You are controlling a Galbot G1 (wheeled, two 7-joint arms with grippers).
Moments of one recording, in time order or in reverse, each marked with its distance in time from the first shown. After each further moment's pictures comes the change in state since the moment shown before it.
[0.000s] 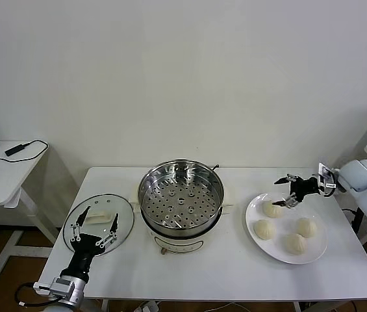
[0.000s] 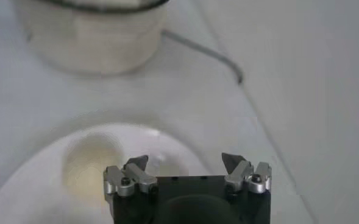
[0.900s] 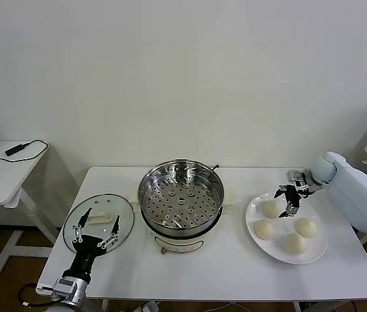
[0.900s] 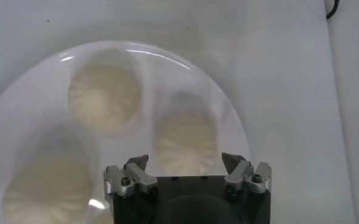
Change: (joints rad) left arm -0.008 -0.001 0.011 0.030 0.016 -0.018 -0.002; right arm 0.075 0.191 -0.111 -0.223 -0.238 0.054 0.001
